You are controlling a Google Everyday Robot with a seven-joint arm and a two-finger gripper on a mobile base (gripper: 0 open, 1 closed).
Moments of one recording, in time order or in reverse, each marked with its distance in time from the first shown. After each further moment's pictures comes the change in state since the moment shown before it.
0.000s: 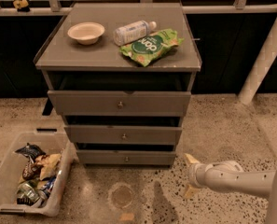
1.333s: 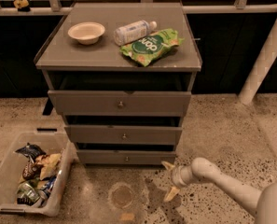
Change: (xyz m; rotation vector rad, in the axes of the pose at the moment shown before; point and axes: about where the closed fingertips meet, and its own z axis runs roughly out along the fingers) arm -0.038 0.046 0.139 -0.258 -0.330 0.040
